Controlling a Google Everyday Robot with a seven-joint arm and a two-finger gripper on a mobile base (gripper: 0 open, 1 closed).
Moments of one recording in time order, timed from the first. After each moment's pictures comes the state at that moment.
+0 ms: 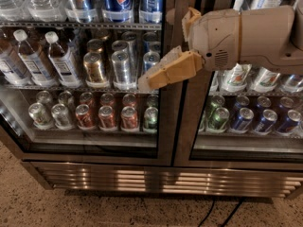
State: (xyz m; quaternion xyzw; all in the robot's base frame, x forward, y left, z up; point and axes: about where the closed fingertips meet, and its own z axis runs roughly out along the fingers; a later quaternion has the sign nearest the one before) arm 0.473 0.005 1.026 -0.54 0.56 0.33 0.53
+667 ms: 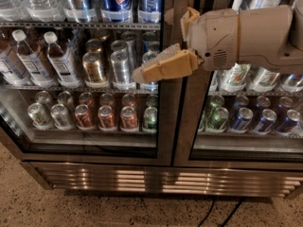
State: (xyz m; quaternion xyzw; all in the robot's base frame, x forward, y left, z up) arm 0.473 0.005 1.026 -0.54 0.56 0.33 0.53
